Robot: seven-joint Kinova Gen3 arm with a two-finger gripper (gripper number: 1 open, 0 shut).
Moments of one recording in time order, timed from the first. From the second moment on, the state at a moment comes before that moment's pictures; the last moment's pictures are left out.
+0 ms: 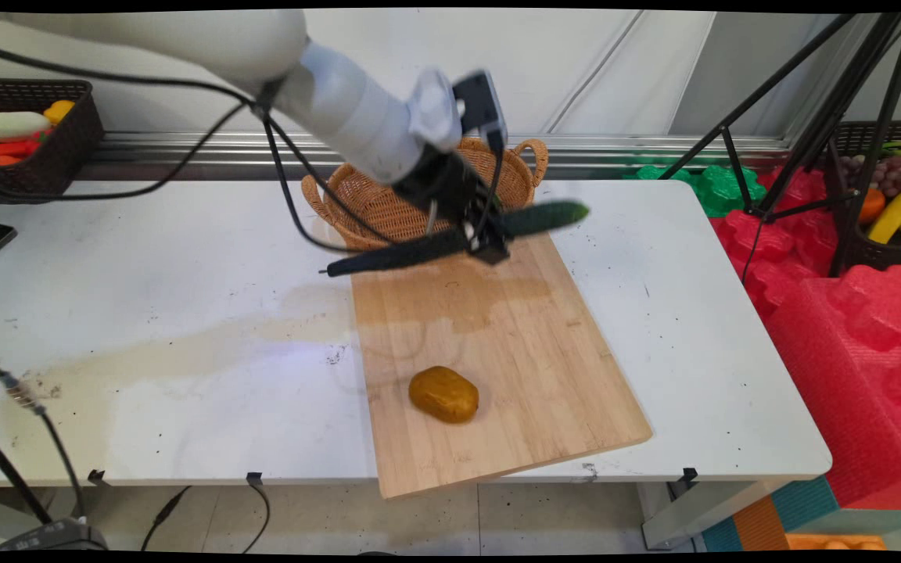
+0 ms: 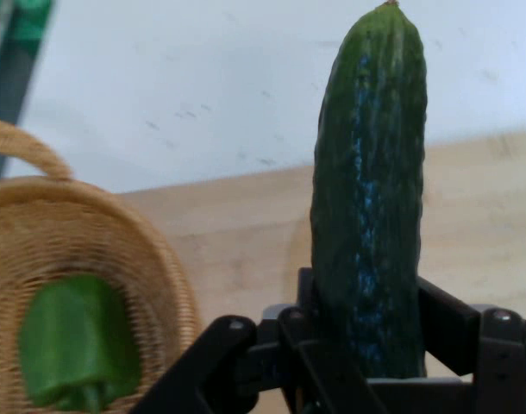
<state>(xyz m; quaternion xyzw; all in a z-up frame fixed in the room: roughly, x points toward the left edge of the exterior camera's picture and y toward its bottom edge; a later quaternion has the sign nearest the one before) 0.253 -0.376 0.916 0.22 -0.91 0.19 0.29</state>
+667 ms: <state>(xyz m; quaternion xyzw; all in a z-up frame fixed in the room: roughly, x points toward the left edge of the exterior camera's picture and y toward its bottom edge) 0.289 -0.418 0.966 0.41 -0.82 0.24 0.30</state>
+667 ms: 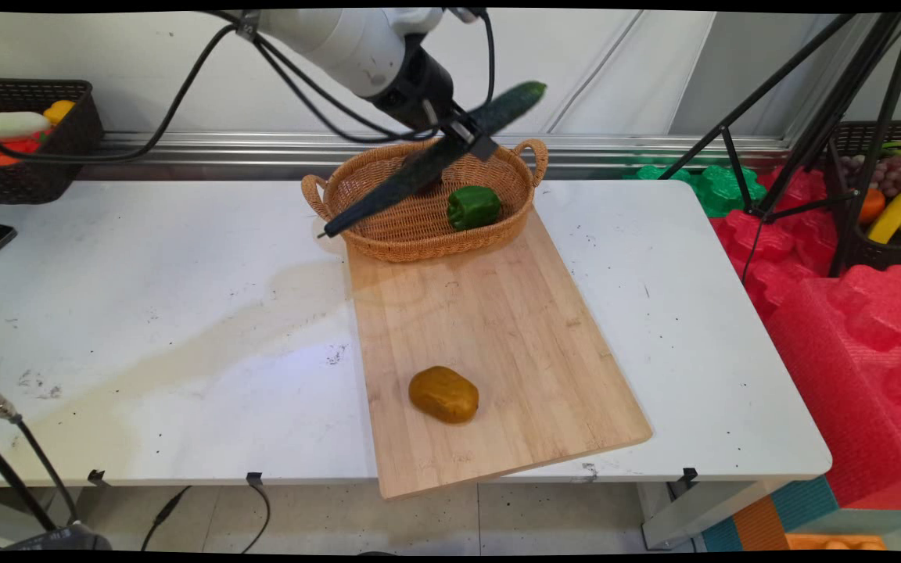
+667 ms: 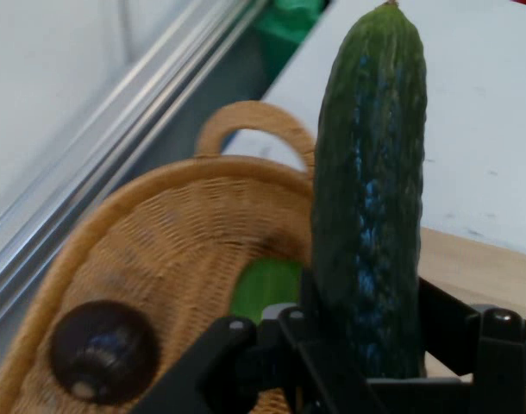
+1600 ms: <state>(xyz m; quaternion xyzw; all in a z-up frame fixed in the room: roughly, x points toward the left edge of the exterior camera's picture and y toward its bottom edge) 0.329 -0.502 0.929 0.59 -0.72 0.26 0.26</state>
